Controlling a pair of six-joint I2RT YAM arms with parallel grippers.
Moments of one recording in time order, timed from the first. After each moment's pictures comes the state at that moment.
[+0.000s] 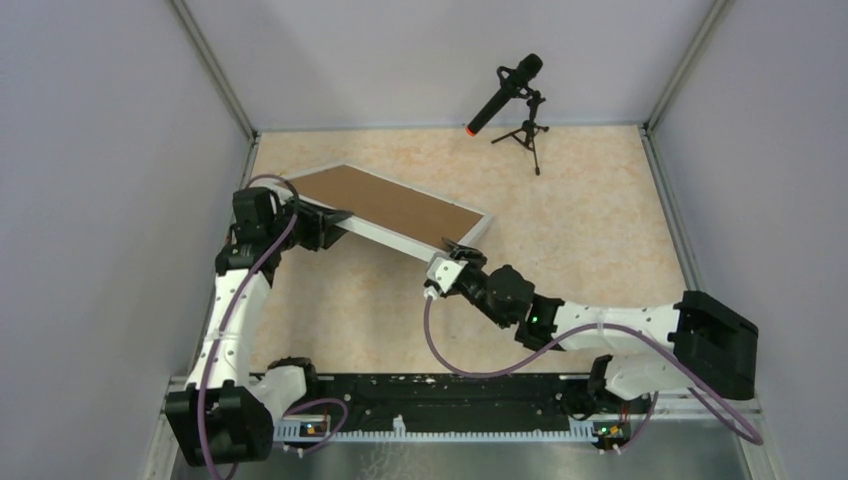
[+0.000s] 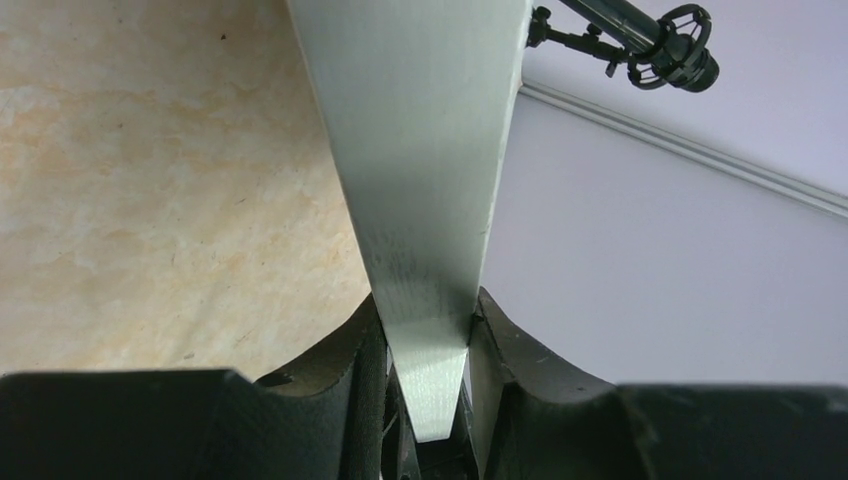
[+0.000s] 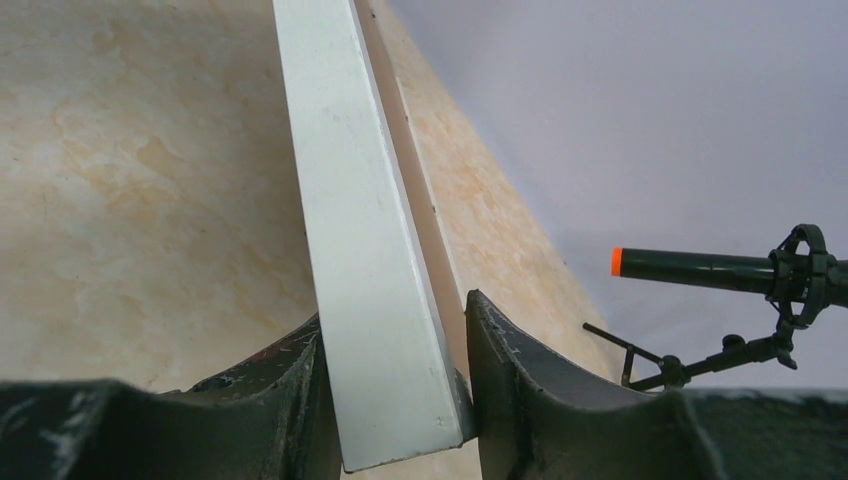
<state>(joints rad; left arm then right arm) 0.08 1.03 0.89 -0.46 0.59 -1.28 1.16 1.28 0.58 0.67 0.38 -0.64</state>
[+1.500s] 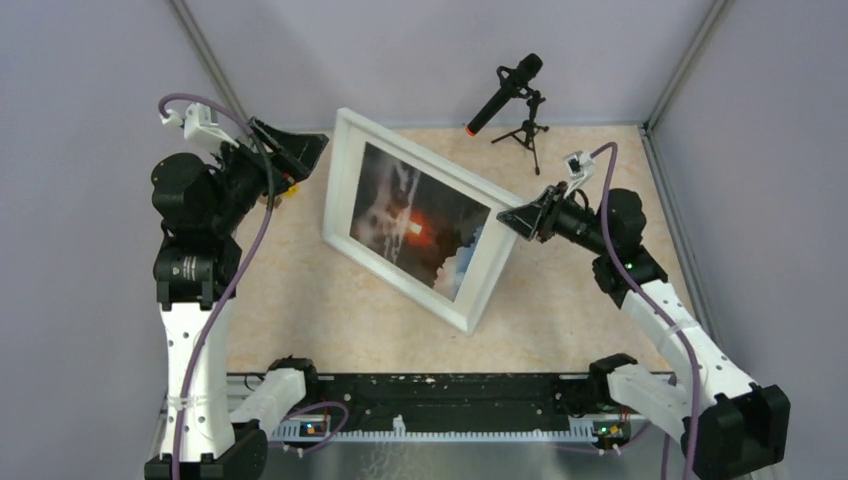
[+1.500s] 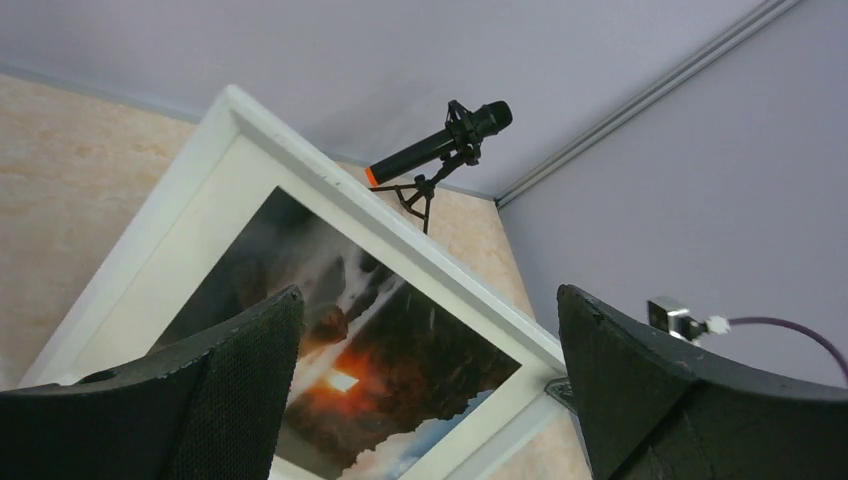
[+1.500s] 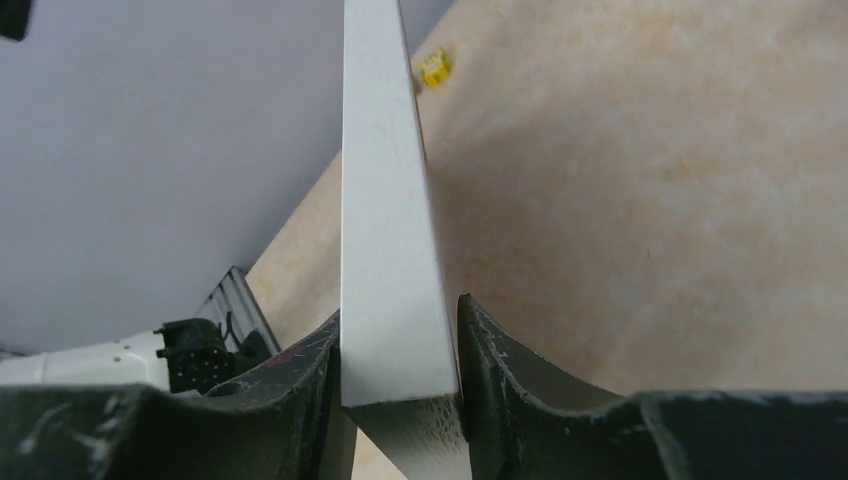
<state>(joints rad) 0.01 0.95 1.46 -0.51 0.38 -0.70 0.35 0.93 0.76 0.16 -0.59 0.50</state>
